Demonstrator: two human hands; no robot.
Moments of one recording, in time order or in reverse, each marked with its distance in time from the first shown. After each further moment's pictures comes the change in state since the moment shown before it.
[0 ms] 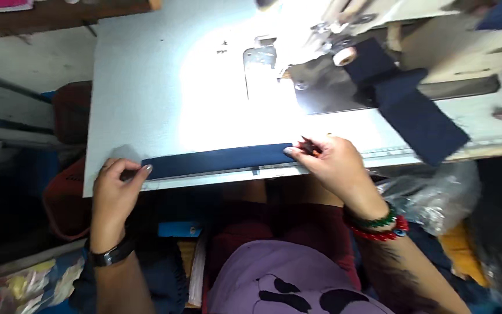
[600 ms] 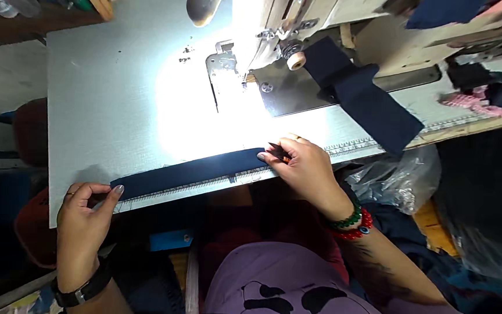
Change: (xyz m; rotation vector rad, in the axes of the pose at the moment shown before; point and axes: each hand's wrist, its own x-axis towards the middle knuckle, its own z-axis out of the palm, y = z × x) left_hand -0.004 0.001 0.002 -0.001 0.013 -0.031; right_hand -0.007 0.002 0.009 -0.078 0.115 -0.088
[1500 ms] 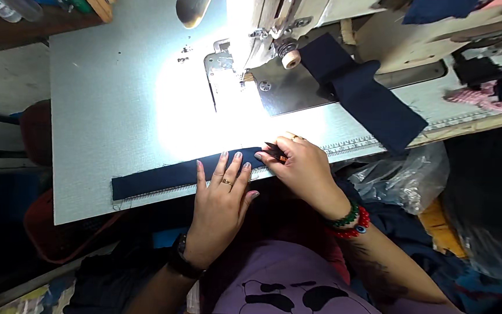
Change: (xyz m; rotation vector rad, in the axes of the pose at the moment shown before) left_hand -0.052 0.134 0.139 0.264 -0.309 0.651; right_hand 0.000 0.001 0.002 -0.022 -0.004 -0.022
